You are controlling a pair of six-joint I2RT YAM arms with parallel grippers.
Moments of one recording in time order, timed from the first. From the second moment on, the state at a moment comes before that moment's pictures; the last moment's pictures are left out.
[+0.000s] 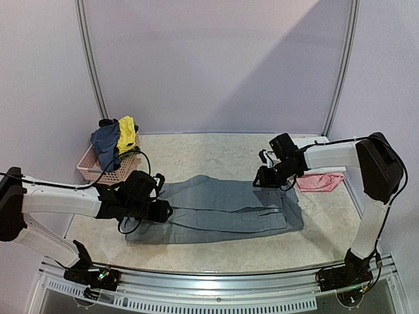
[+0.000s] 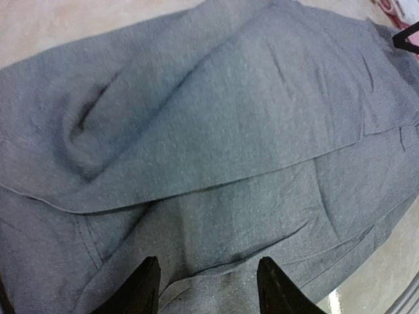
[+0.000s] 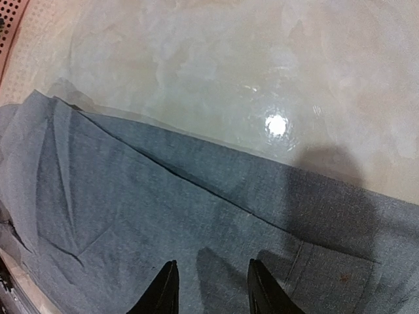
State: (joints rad) left arm -0.82 1.34 0.60 -0.16 -0.15 -0.54; right arm 0.52 1.87 1.17 -0.31 -0.24 0.41
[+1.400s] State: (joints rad) left arm -0.61 1.76 0.82 -0.05 -0.21 -0.43; right arm 0.69 1.66 0.75 -0.08 -0.08 0.53
